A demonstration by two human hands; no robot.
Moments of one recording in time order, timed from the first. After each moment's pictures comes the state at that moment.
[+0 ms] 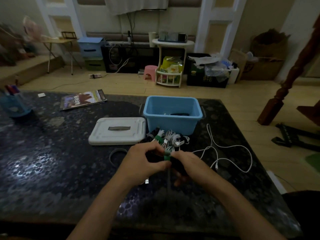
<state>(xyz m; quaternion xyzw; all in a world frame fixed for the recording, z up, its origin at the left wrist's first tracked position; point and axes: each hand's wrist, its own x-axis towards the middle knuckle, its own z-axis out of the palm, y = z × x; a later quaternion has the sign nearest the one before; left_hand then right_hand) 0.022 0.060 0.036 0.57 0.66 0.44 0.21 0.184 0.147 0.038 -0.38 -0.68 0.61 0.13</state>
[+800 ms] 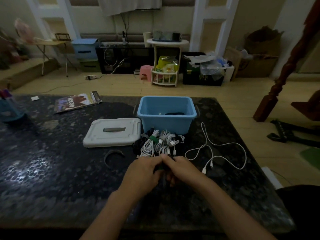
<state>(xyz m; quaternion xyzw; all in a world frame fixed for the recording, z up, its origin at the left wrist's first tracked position) 0.040 0.070 -0.005 0.65 0.71 0.27 0.06 0.174 0.160 -0.003 -0.45 -0.71 0.53 0.09</state>
